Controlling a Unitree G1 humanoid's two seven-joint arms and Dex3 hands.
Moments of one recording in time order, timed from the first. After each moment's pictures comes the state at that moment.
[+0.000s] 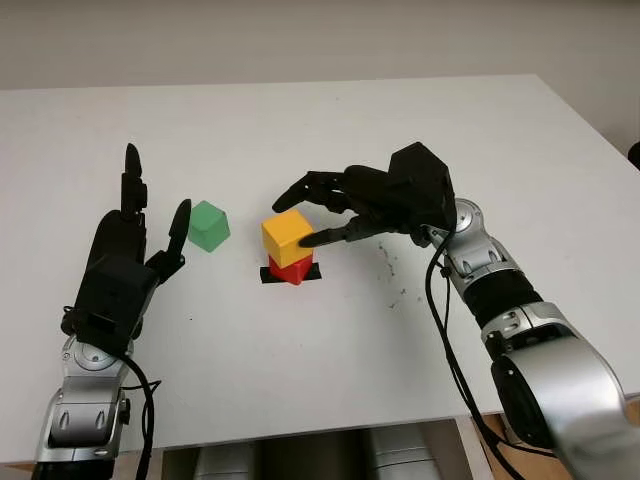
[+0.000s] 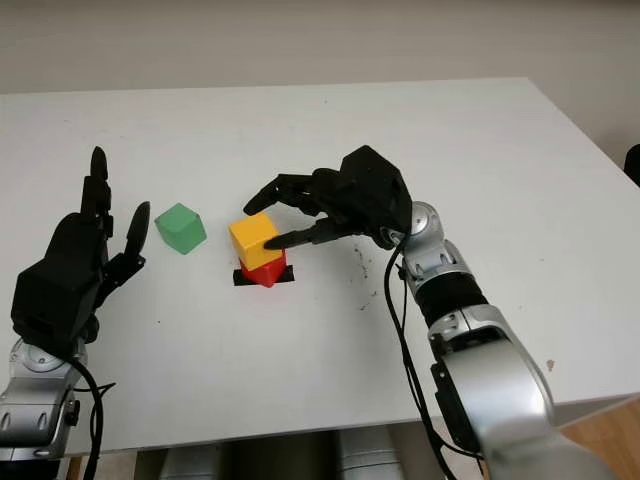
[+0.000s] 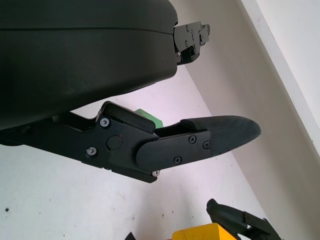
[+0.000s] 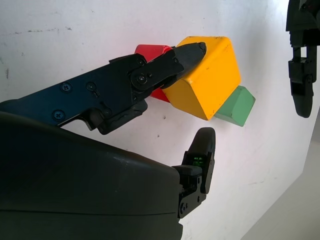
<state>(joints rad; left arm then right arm) -0.11 0.31 0.16 -0.13 0.16 0.12 -0.01 -0.93 -0.25 0.14 0.93 -0.12 -0.19 0.66</state>
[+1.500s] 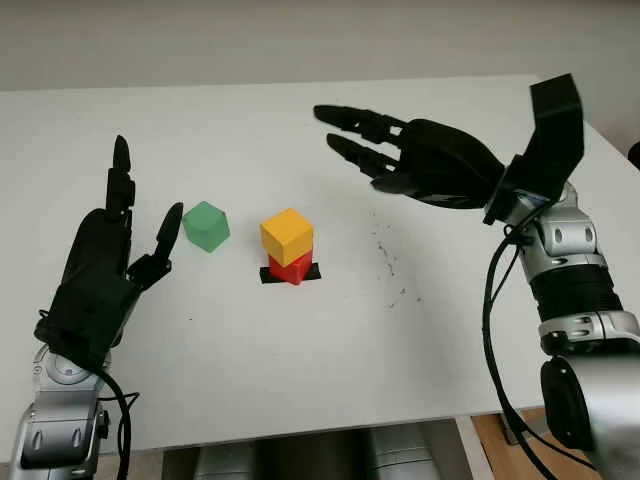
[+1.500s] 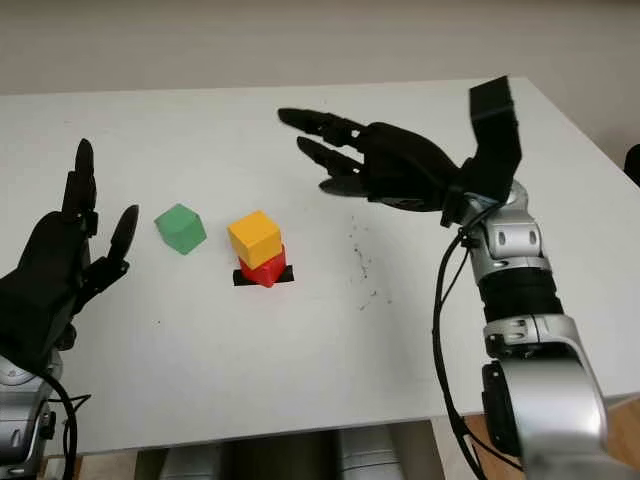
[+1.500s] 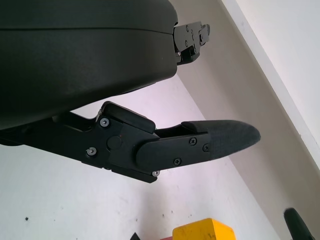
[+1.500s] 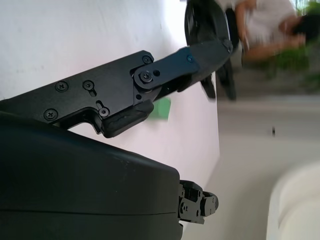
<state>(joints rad) -0.05 0.36 0.22 -0.25 0.16 0.15 -0.06 -0.79 -0.41 -0.10 0.51 0.27 0.21 0.85</state>
